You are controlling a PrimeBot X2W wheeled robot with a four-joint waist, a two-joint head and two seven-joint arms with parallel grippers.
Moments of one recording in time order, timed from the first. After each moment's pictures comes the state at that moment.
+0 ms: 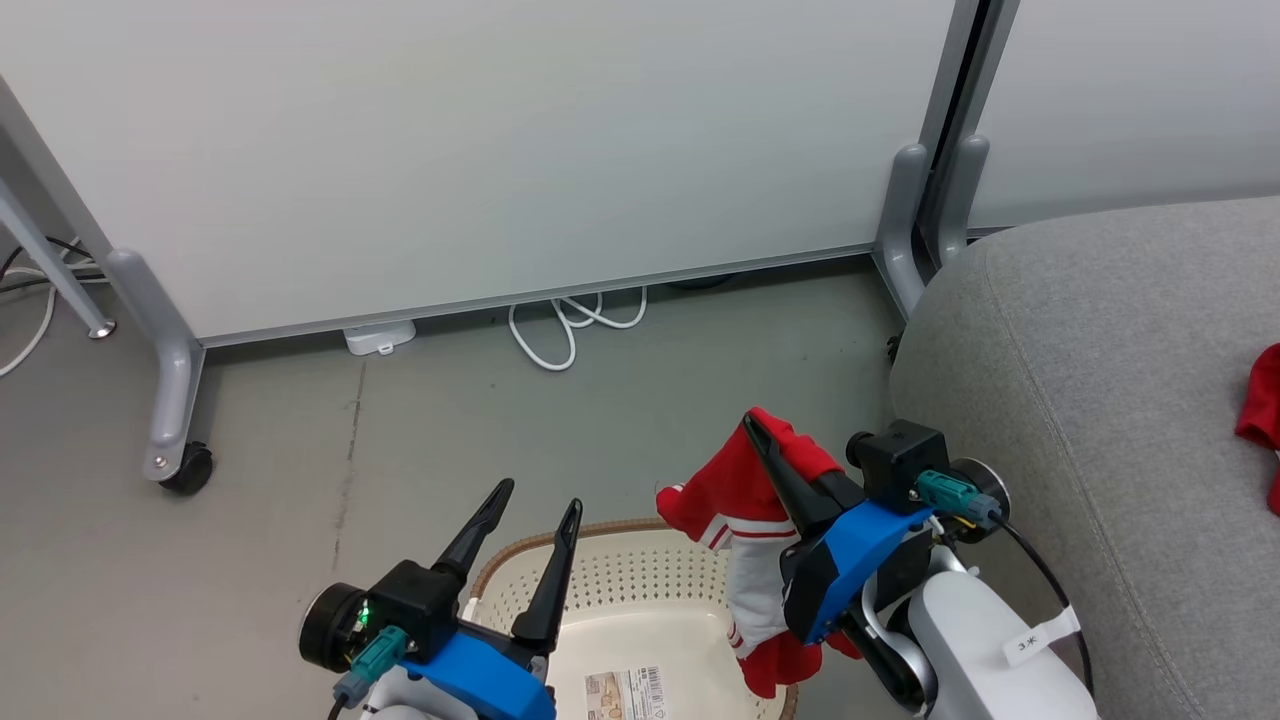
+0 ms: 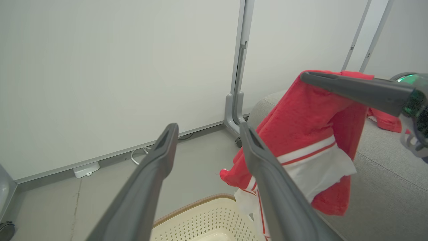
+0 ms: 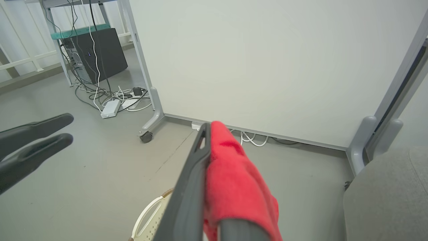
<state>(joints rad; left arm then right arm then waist) -0.16 0.16 -0.45 0.35 -0.33 -0.13 -0.26 -0.42 -0.05 0.41 0.51 0.26 0.13 -0.11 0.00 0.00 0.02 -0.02</state>
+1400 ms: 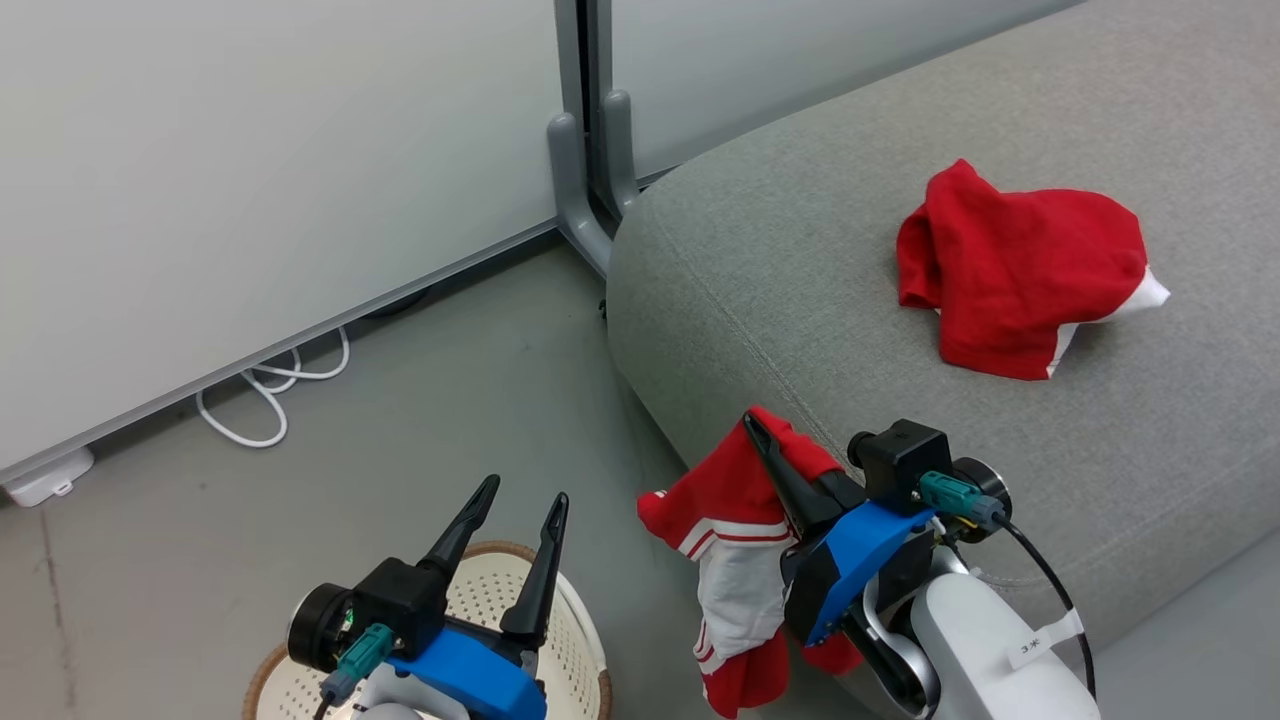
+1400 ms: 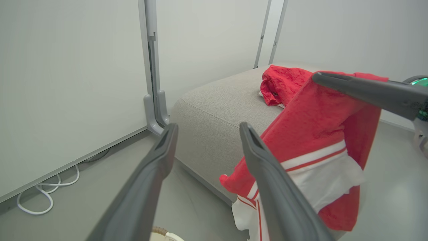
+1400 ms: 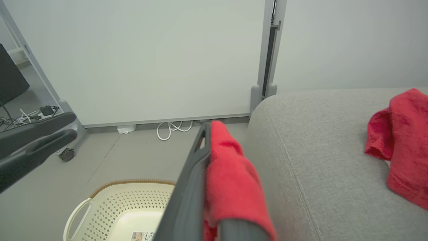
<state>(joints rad) -0.15 0.15 -0.42 0.35 -0.33 -0.13 -0.26 -0.40 -0.05 0.40 0.46 0.25 0.13 -0.09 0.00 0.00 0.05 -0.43</state>
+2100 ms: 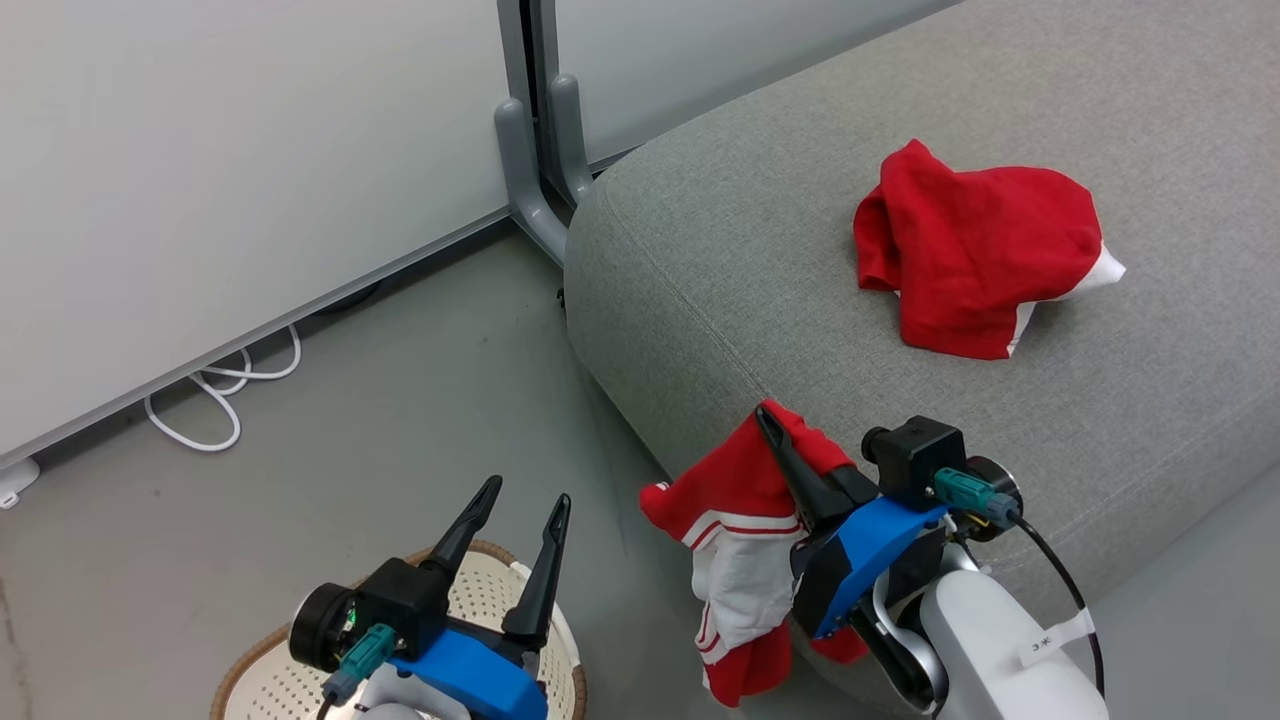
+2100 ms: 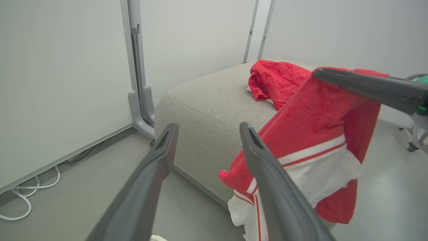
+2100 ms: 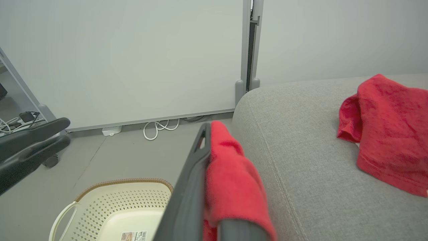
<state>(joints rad) -0.15 0.15 -0.42 0.35 -0.33 -0.13 -0.26 -0.40 -0.05 0.38 0.46 0.25 0.13 -0.10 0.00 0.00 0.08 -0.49</state>
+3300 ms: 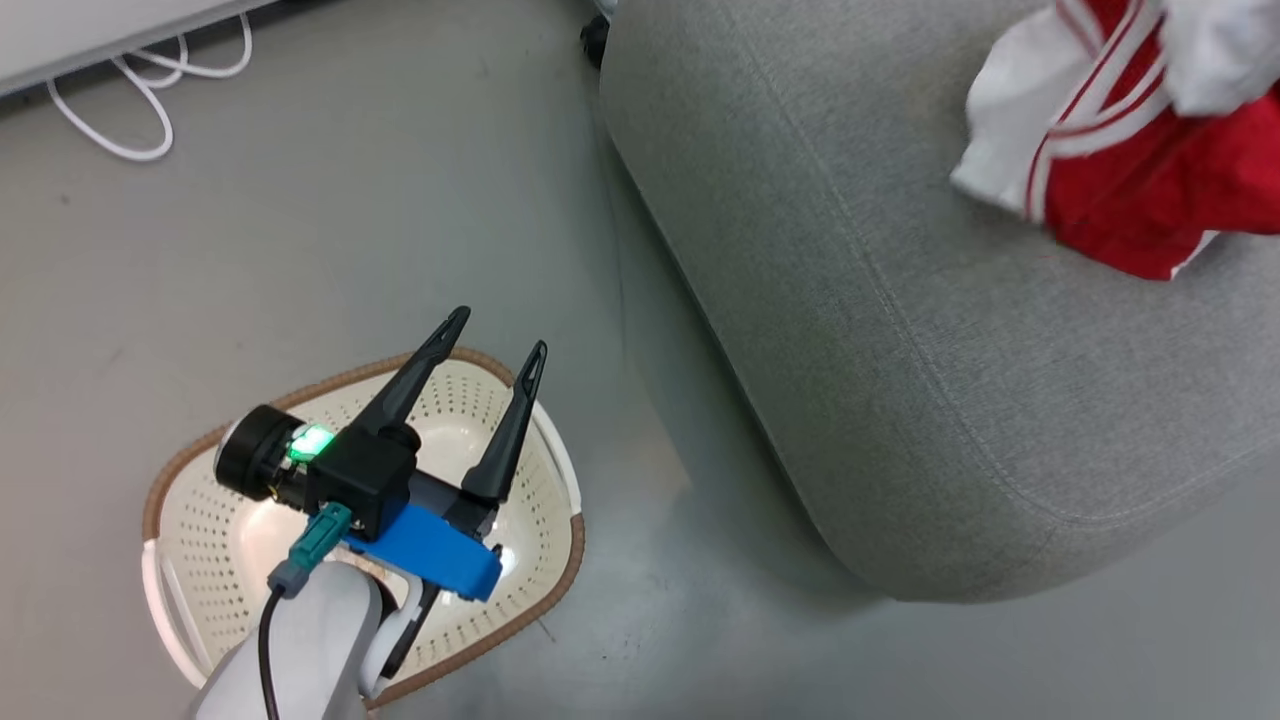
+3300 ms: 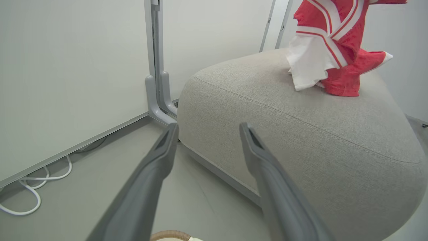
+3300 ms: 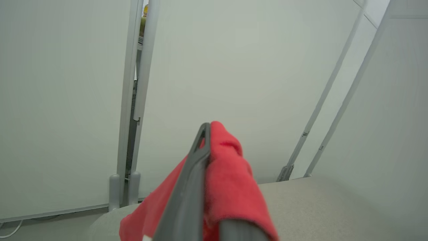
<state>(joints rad) -0.36 0.28 -0.48 0.25 -0.27 -0.13 -0.26 -1.01 -0.48 -0.09 0.30 0.34 0.13 0.15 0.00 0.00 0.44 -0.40</state>
